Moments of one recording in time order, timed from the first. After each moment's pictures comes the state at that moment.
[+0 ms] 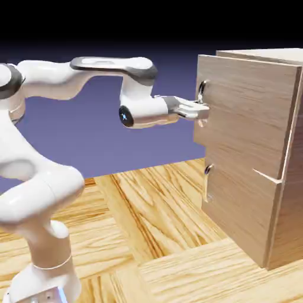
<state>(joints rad) -0.87 -0.84 1.03 -2.41 2.79 2.66 1.81</state>
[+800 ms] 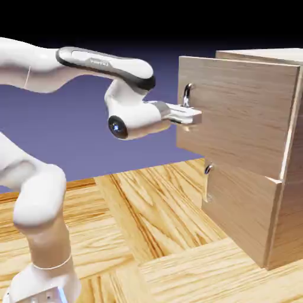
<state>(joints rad) -0.20 -0.74 0.35 -2.65 2.45 2.56 1.64</state>
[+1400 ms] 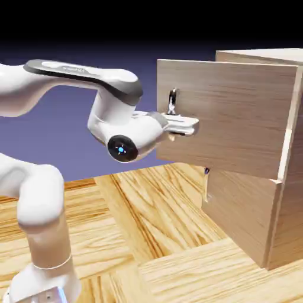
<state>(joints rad) -0.17 -0.94 -0.14 -2.85 1.67 2.12 1.95</state>
